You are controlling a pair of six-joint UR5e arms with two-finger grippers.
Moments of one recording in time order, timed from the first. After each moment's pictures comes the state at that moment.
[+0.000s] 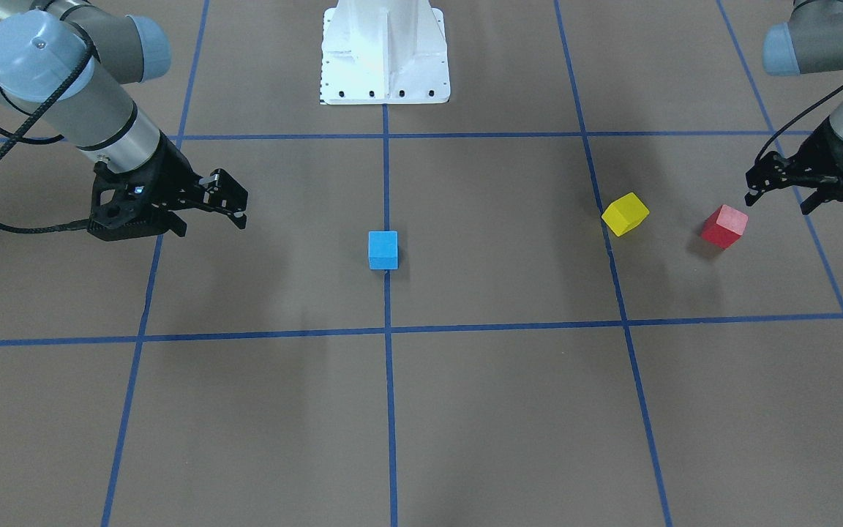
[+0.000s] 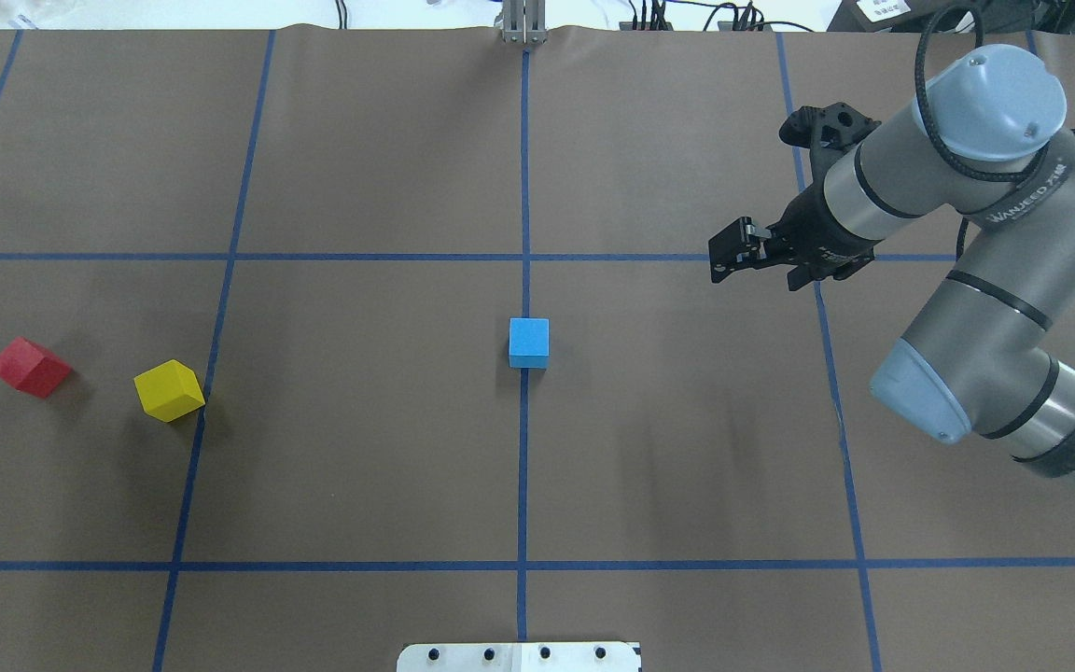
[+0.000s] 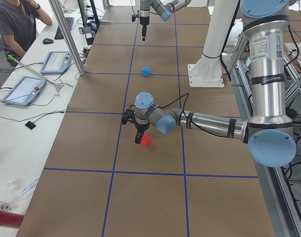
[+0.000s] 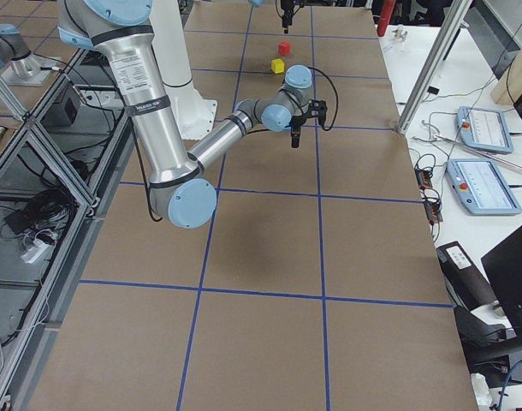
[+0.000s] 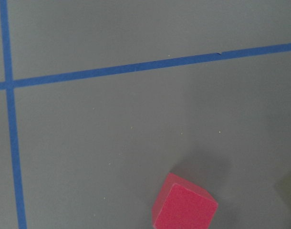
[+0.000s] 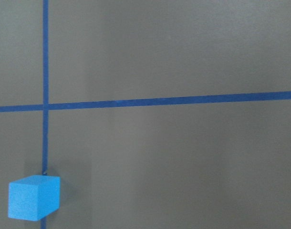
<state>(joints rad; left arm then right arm) -1.08 -1.44 -1.79 -2.06 -2.17 -0.39 0.83 -1.22 1.86 -1.37 2.18 1.06</state>
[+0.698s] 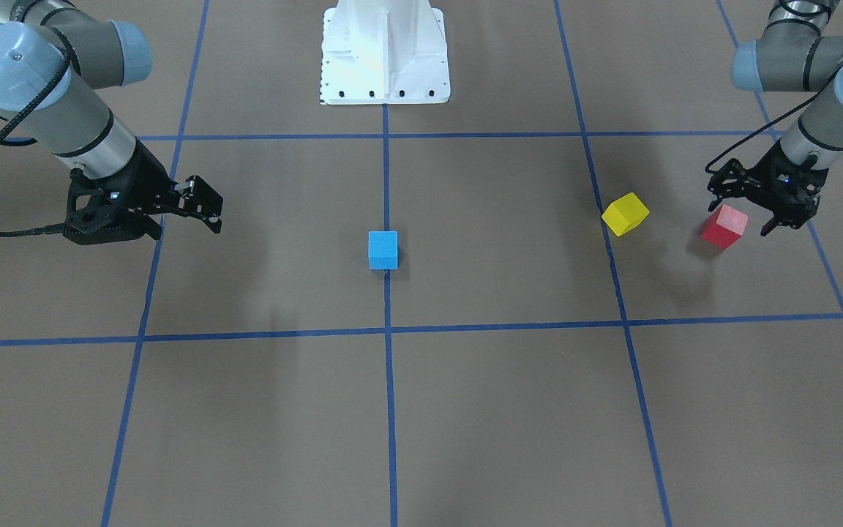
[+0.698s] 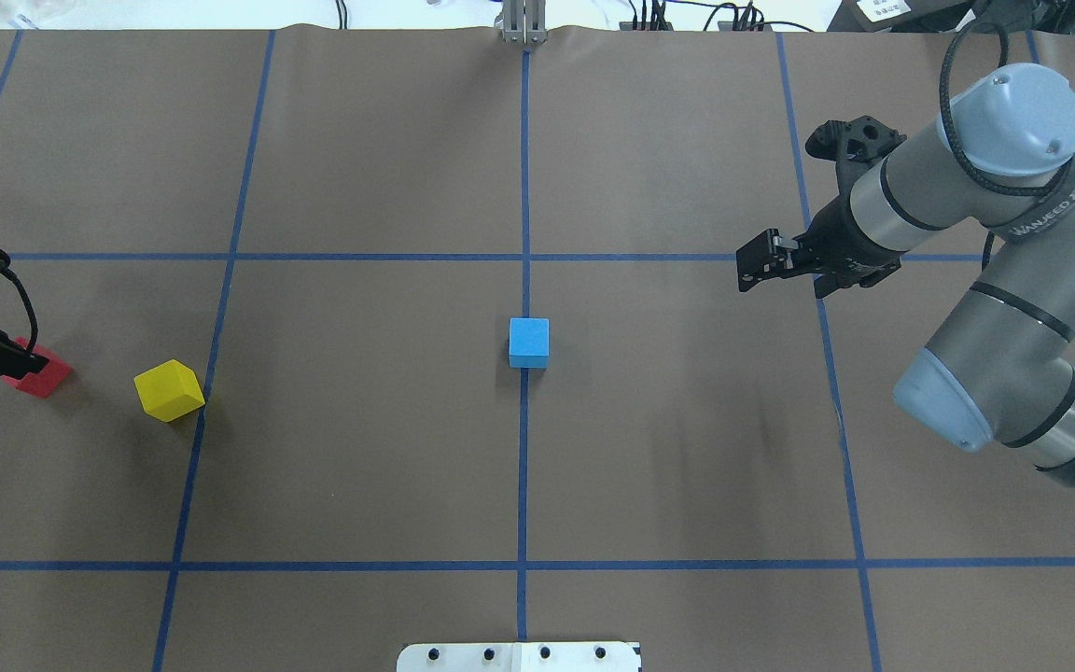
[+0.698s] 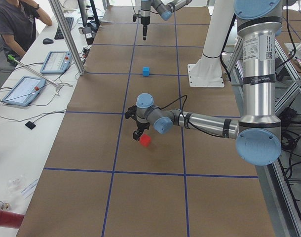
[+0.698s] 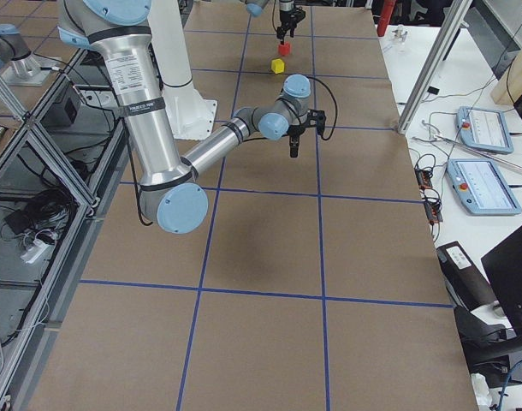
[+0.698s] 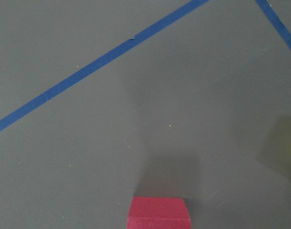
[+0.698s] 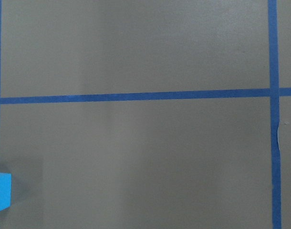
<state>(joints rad) -0.97 -1.48 -1.73 -2.11 -2.12 -0.19 0.83 -1.26 1.85 -1.36 2.16 1.04</state>
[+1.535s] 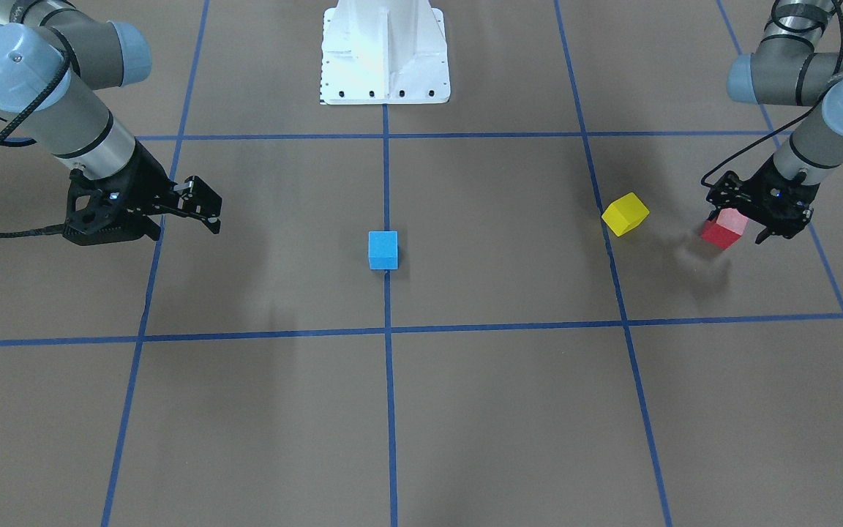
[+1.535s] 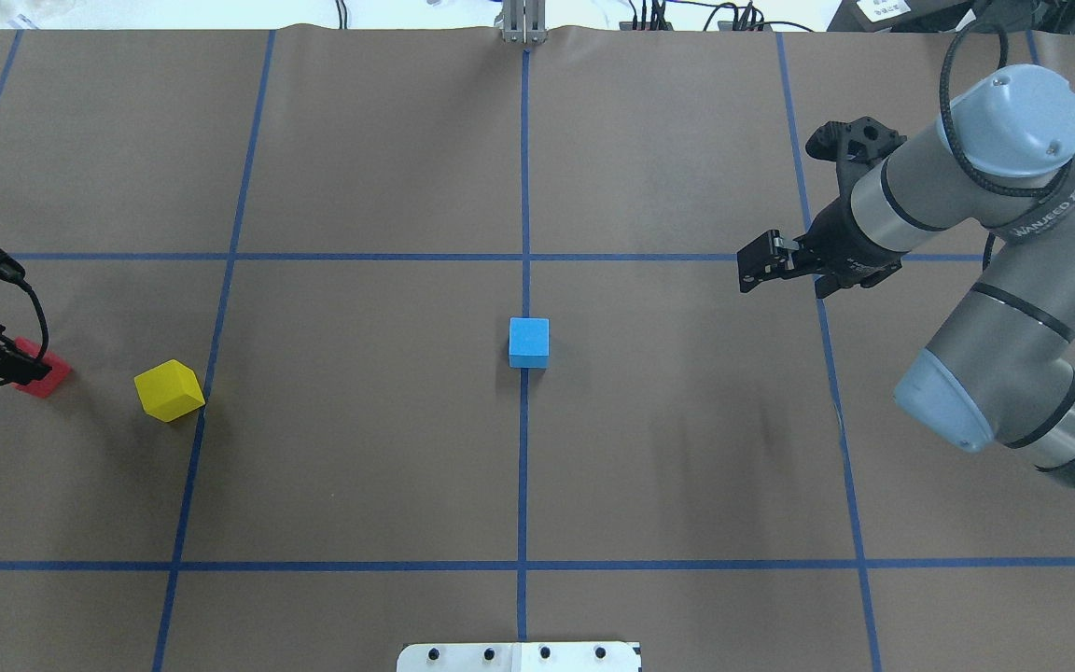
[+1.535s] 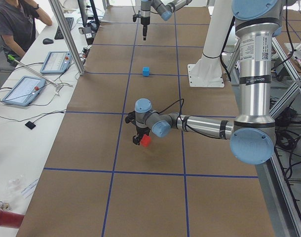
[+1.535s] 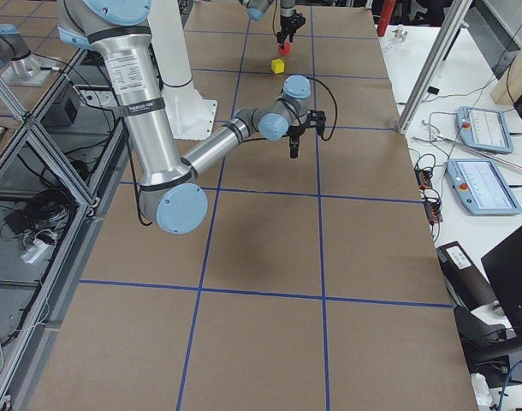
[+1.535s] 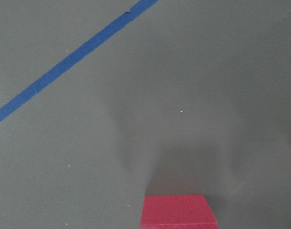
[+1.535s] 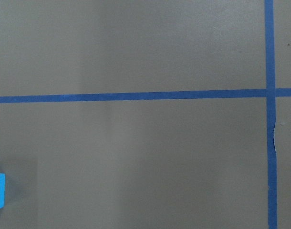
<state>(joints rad) -0.95 -1.50 -1.65 -2.11 -2.12 -0.17 0.83 -1.27 1.85 -1.36 2.16 1.04</state>
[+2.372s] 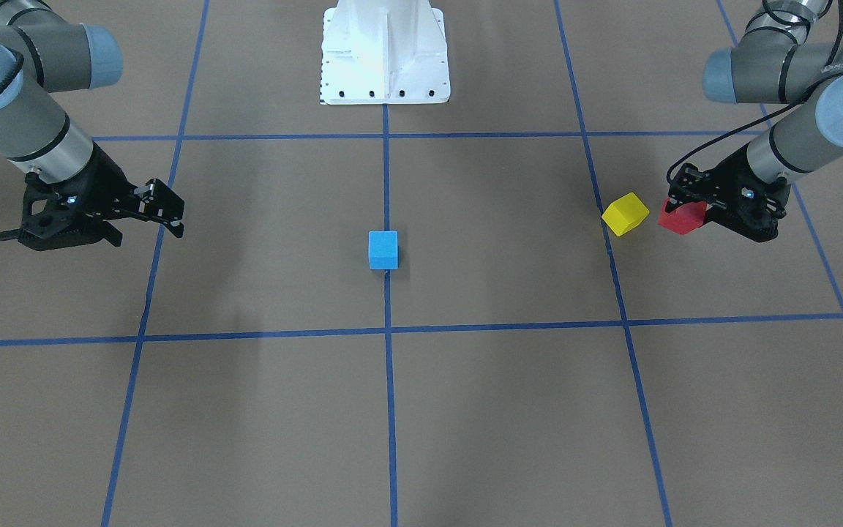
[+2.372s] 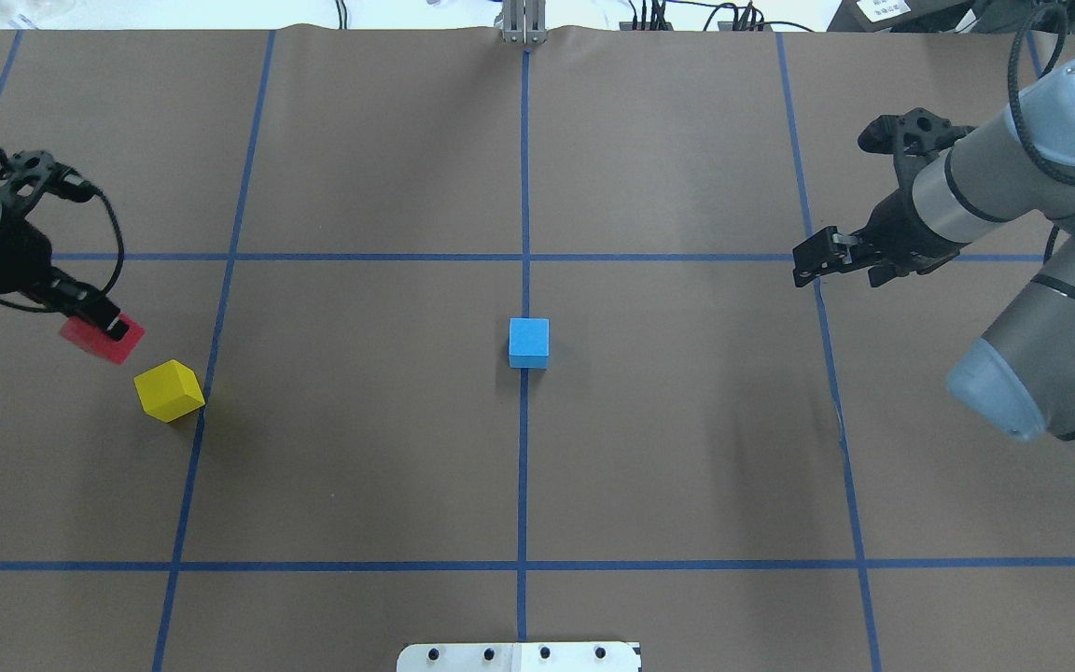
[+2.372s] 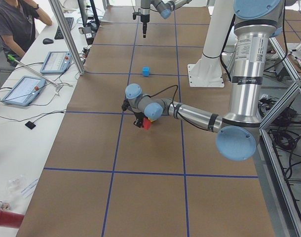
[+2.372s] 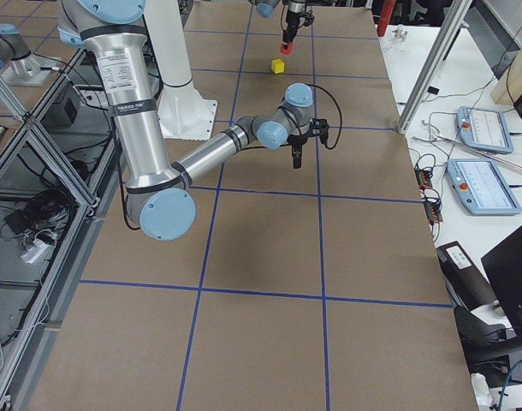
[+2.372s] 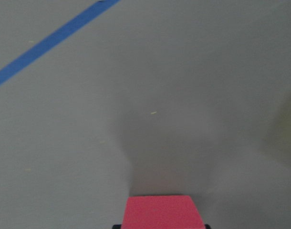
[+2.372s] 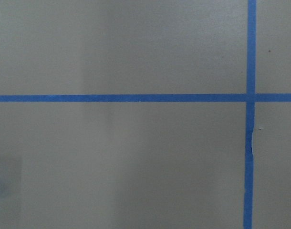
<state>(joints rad) -0.99 -1.75 -1.81 -1.66 -2.39 -0.38 0.91 -1.35 1.86 -1.36 2.18 0.86</state>
